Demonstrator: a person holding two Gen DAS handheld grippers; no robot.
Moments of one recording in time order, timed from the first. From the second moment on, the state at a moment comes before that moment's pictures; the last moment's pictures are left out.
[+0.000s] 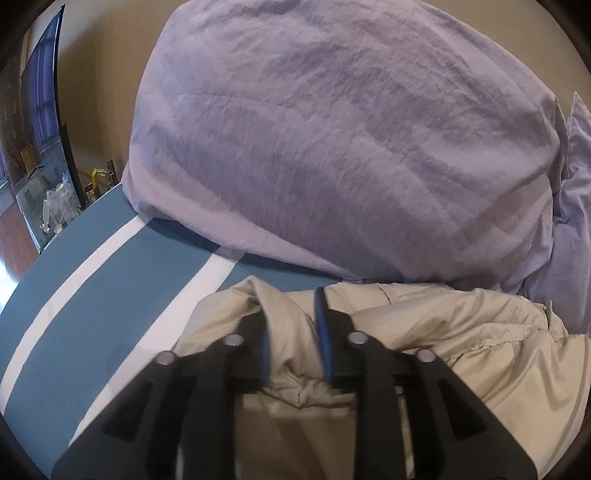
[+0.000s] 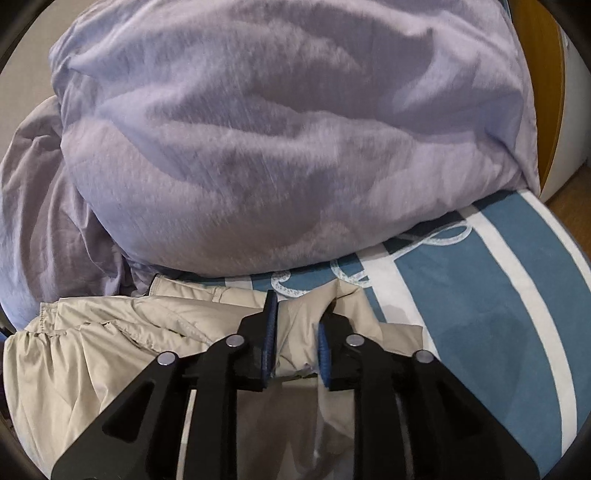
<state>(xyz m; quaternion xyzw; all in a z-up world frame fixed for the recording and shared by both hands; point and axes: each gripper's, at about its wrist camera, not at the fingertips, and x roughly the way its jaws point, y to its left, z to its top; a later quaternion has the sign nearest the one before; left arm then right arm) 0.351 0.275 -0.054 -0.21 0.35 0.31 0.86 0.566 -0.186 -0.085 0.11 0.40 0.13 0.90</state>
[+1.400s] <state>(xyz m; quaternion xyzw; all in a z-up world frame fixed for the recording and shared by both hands) 0.340 0.118 -0.022 -0.03 0.33 0.18 0.93 0.513 -0.029 -0.082 -0.06 0.37 0.20 0.91</state>
